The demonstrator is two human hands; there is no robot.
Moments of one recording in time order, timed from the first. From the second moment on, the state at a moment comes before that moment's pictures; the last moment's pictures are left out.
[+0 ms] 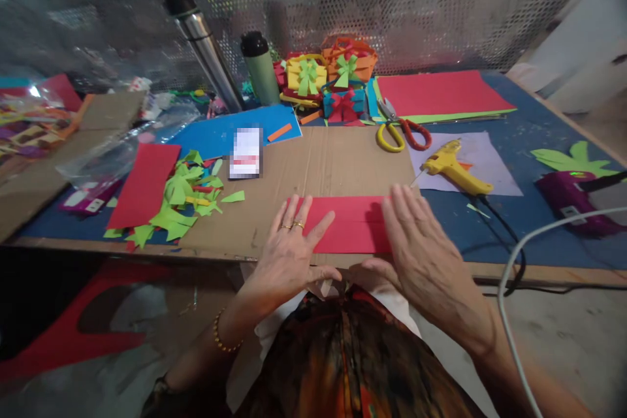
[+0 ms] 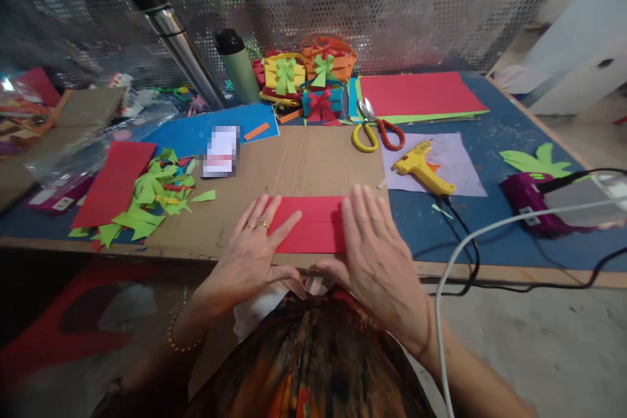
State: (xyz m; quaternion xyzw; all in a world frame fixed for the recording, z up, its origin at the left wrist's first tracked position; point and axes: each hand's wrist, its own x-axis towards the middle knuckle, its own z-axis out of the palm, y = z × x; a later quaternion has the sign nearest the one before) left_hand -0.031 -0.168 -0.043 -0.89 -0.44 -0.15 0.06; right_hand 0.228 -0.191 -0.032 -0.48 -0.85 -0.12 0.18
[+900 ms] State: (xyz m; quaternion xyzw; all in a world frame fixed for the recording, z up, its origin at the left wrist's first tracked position) left_hand -0.076 -0.178 -0.038 -0.86 -0.49 -0.09 0.12; right_hand 0.232 -0.195 -0.063 -0.42 -0.87 -0.15 0.21
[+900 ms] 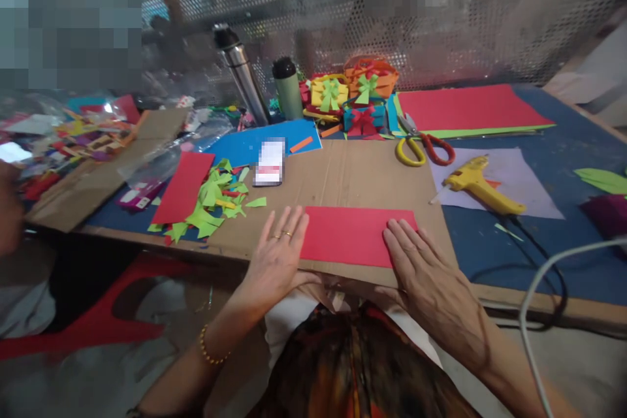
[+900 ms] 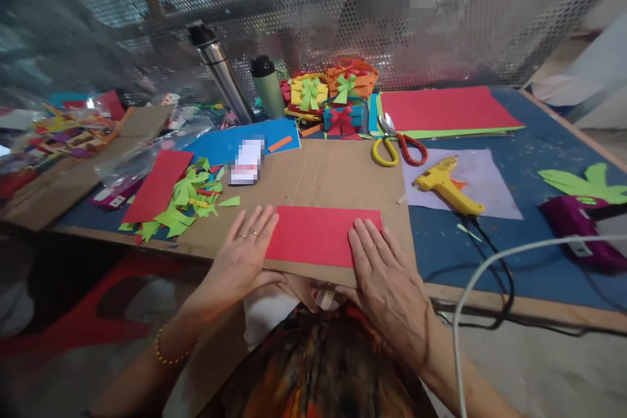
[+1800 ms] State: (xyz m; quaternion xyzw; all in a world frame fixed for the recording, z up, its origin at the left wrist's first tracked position) left_hand -0.046 -0.170 -0.033 -0.89 -0.44 -0.05 0.07; right_hand 0.233 -0.197 -0.050 -0.43 -0.88 -0.12 0.17
